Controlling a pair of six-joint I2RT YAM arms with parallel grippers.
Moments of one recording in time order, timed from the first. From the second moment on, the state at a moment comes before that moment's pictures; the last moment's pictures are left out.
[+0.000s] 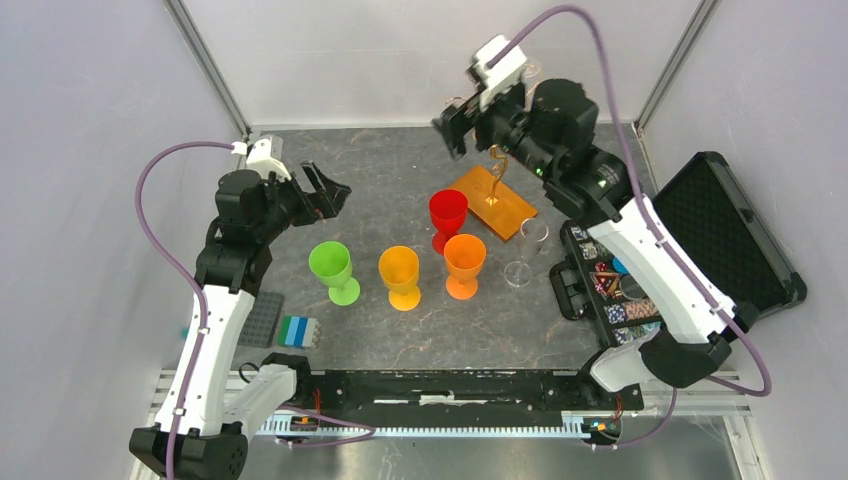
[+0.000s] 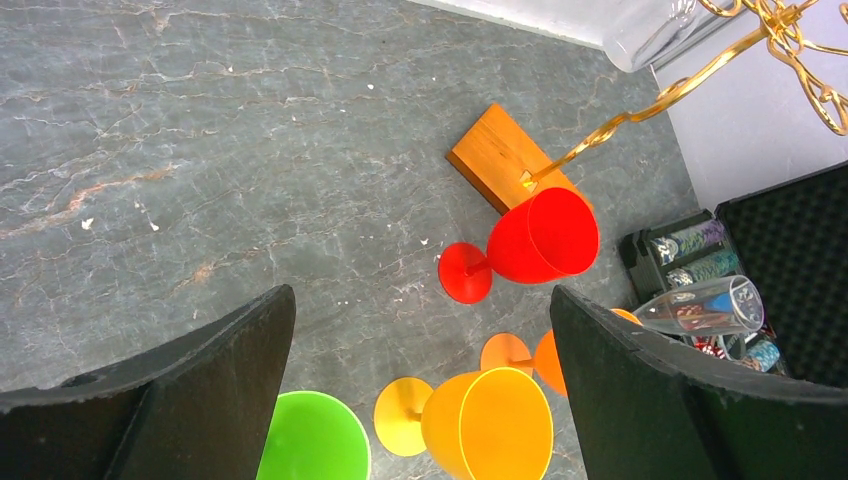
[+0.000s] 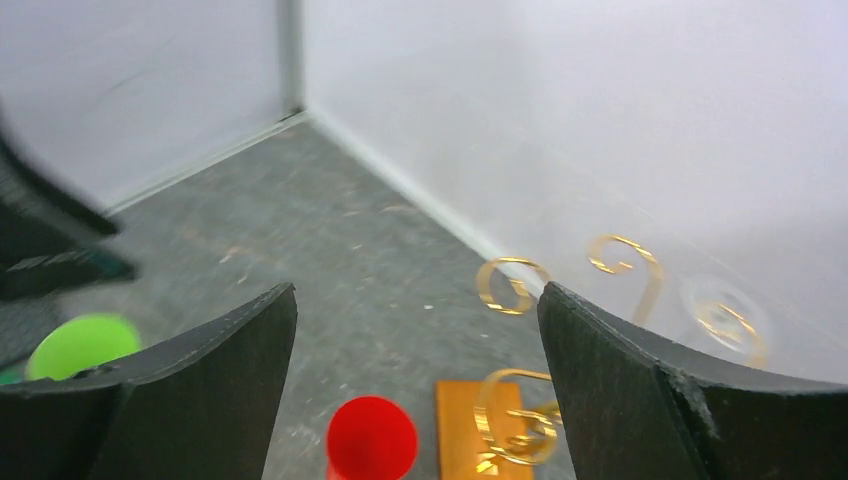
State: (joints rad) left arm -0.12 0.91 1.08 -0.48 0.24 -0.41; right arm 0.76 1.46 1.86 -0.45 0.02 -0.22
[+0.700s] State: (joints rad) left arm -0.12 0.91 1.08 -0.49 0.24 -0.40; right arm 0.04 1.68 1.78 -0.23 -0.19 0.58
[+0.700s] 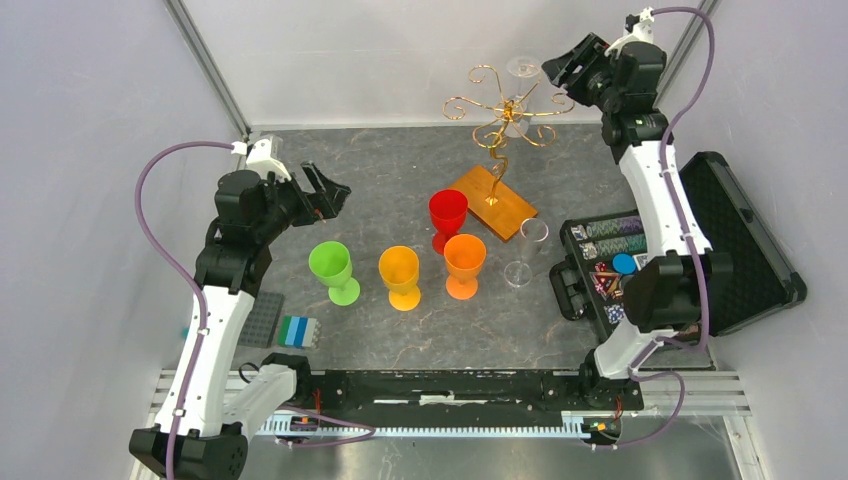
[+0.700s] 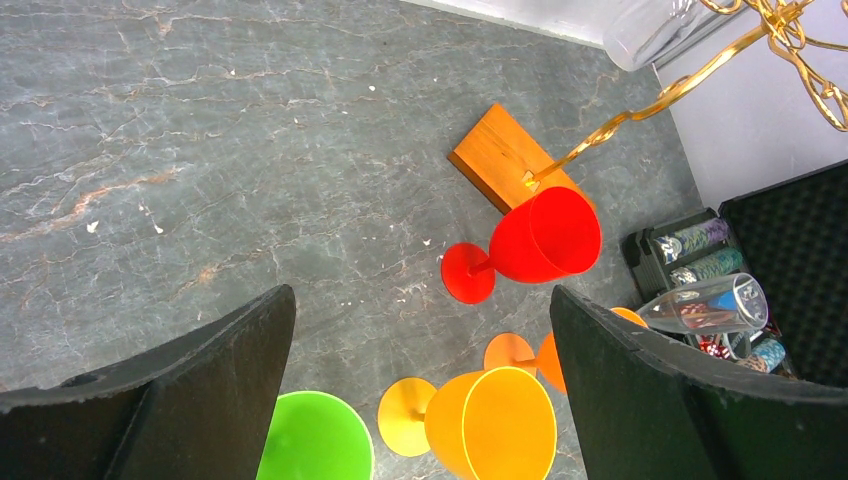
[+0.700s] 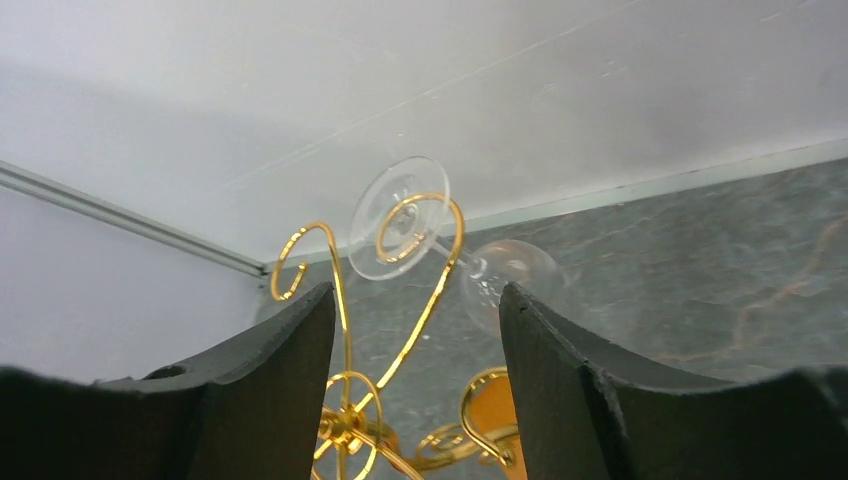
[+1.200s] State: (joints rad) left arm -0.12 0.91 1.08 -0.48 0.25 -0.40; right arm 0.06 1.82 1.92 -0.21 -0.24 0.73
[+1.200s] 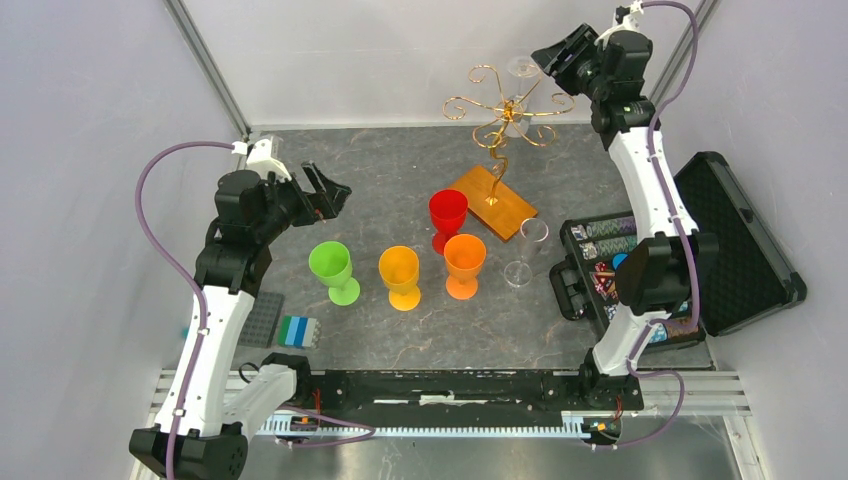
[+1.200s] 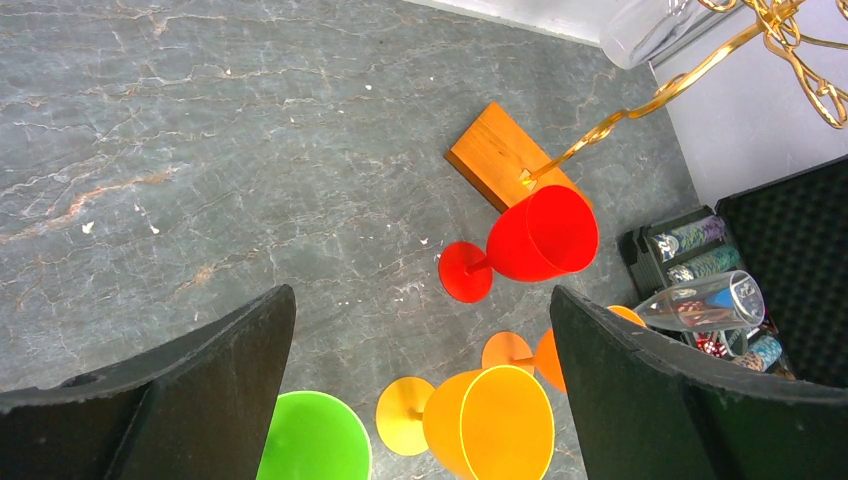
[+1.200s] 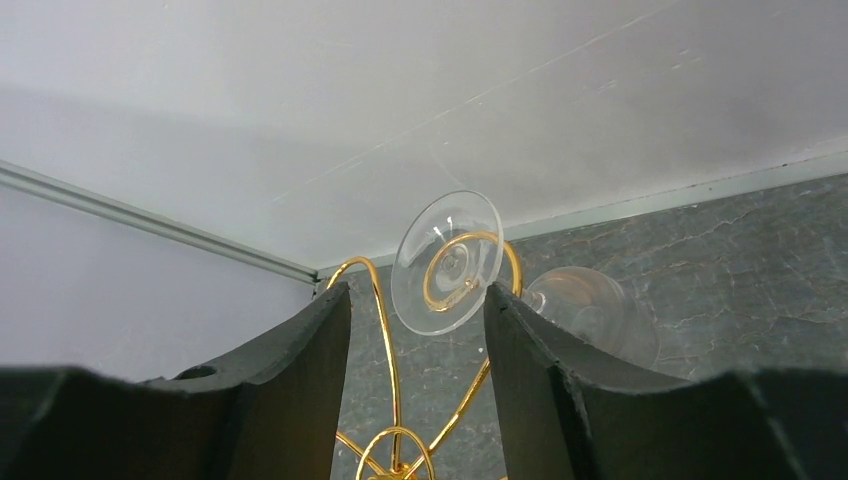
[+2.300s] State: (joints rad) left arm -0.12 0.91 1.08 -0.48 0.25 -0.40; right arm 0.16 1.84 1.92 -0.21 -0.02 0.61
